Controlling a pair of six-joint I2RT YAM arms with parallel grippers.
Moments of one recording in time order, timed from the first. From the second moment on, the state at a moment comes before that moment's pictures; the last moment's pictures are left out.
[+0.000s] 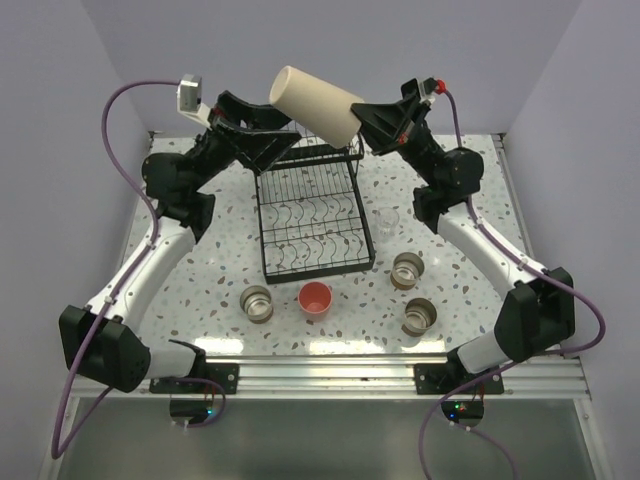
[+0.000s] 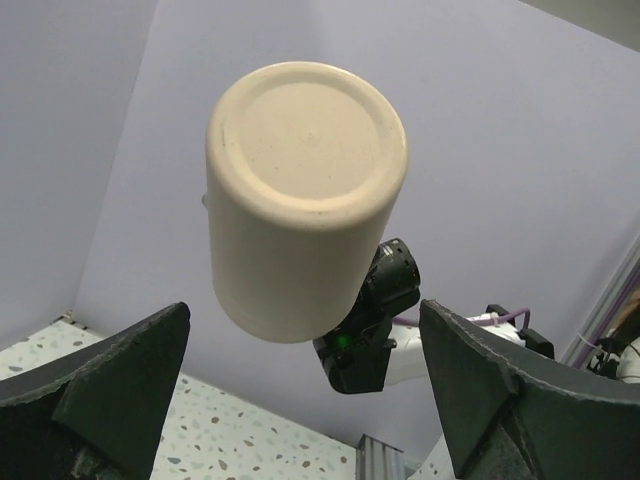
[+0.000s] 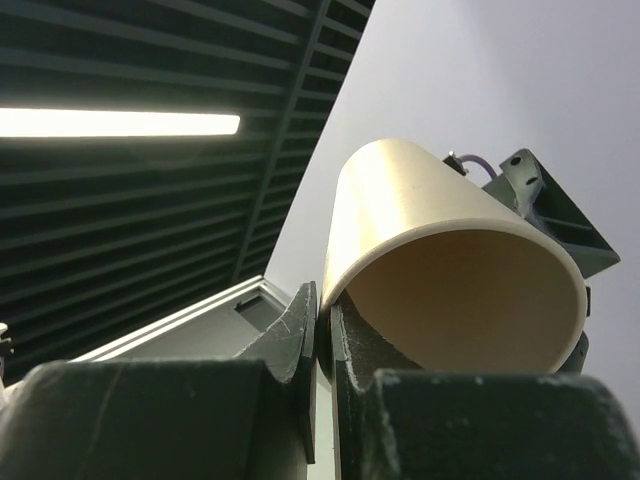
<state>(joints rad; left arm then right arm) -0.30 1.31 1.19 0.88 0.72 -1.03 0.40 1.49 1.25 1.11 -0.54 1.98</state>
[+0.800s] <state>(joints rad) -0.37 1.36 1.34 0.81 0.59 -0.91 0.47 1.50 1.17 1.18 -0.52 2.00</state>
